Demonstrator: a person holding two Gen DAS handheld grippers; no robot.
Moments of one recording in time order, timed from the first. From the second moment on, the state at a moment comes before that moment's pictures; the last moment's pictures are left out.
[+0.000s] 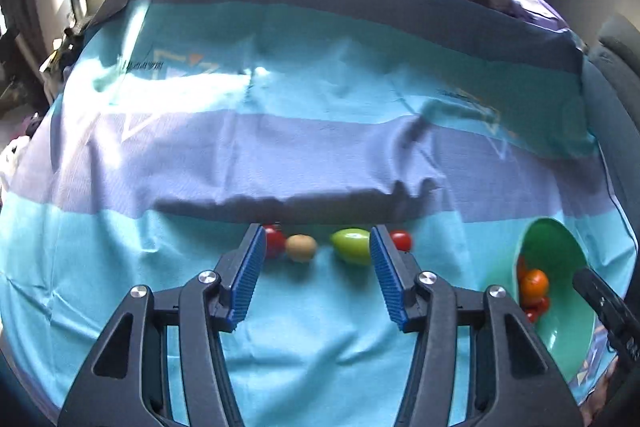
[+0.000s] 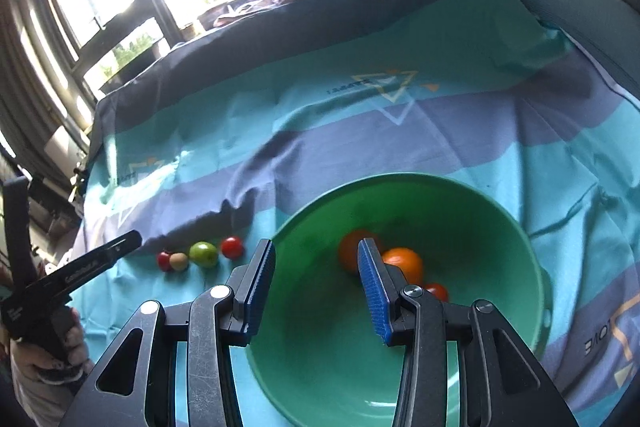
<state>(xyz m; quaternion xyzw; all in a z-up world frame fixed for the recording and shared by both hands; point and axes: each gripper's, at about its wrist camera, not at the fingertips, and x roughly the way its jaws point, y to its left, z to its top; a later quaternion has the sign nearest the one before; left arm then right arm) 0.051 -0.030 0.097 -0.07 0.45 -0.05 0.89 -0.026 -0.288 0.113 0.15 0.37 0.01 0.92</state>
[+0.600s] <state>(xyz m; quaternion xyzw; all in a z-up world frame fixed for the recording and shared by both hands) 0.090 -0.012 0.039 -0.15 0.50 -0.06 0.85 0.008 -0.183 0.065 0.06 0.45 0.09 0.88</state>
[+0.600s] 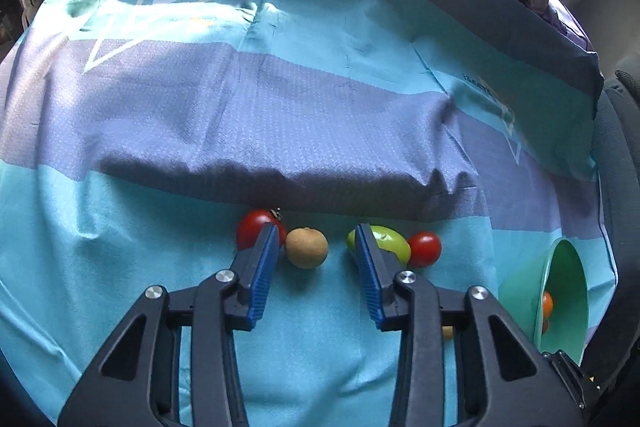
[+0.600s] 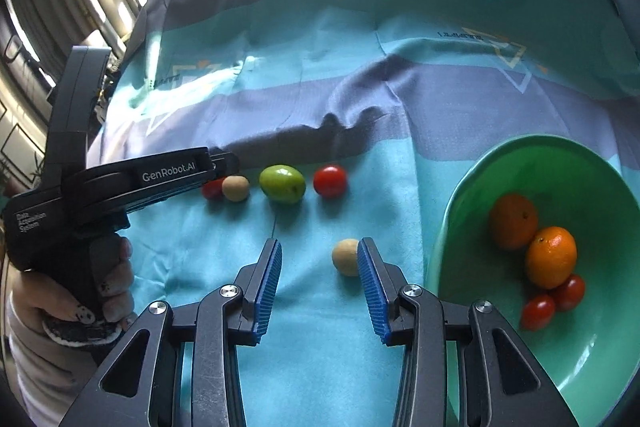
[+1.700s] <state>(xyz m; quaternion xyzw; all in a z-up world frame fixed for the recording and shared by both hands) 0.094 -0.004 0.031 -0.18 0.51 -0.06 0.84 0.017 -0.137 0.037 -0.08 0.45 0.05 0.89</state>
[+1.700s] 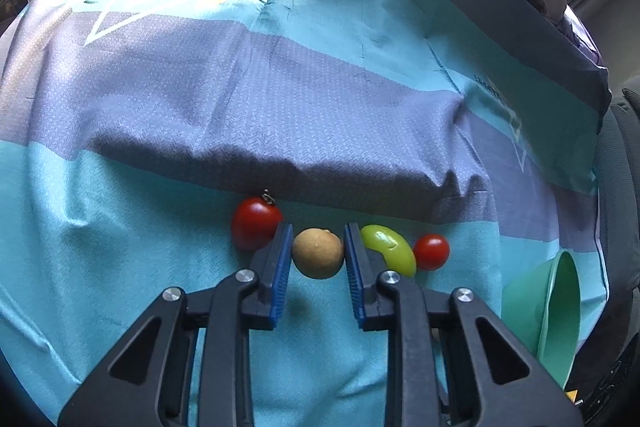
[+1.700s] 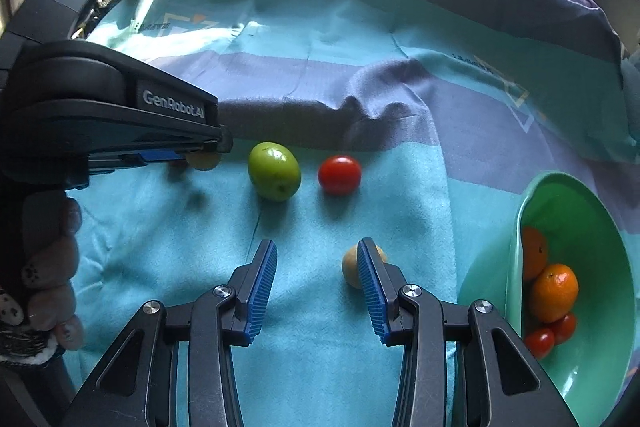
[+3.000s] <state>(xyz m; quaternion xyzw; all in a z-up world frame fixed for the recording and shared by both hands) 0.067 0.003 0.081 -0.18 0.46 -0.08 0.86 0.023 -0.171 0.066 0.05 0.45 0.10 0.88</state>
